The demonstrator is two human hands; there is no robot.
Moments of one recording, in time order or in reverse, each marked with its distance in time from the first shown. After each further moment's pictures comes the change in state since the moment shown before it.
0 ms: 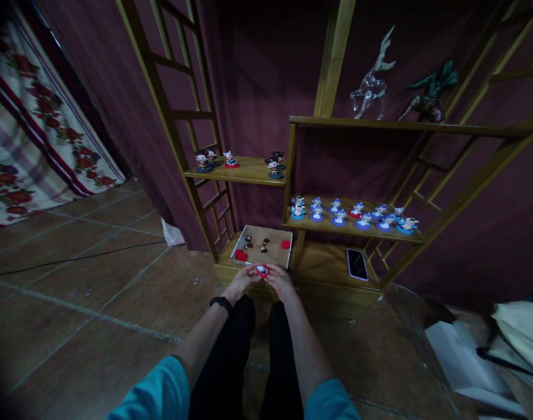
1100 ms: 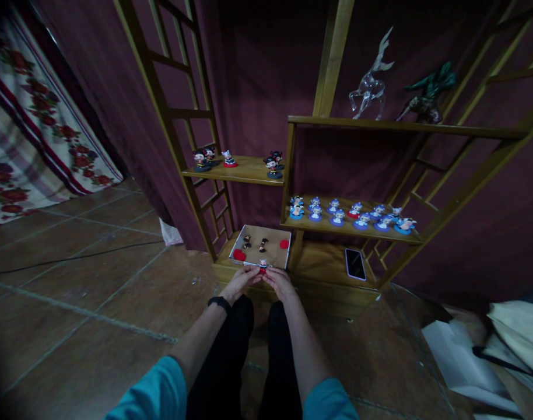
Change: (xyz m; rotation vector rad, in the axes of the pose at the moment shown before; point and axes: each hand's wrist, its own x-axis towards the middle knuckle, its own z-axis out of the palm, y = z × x) left_hand 0.004 -0.001 0.000 -0.083 0.003 -0.100; right_hand 0.001 -0.003 -0.001 0.063 0.001 0.000
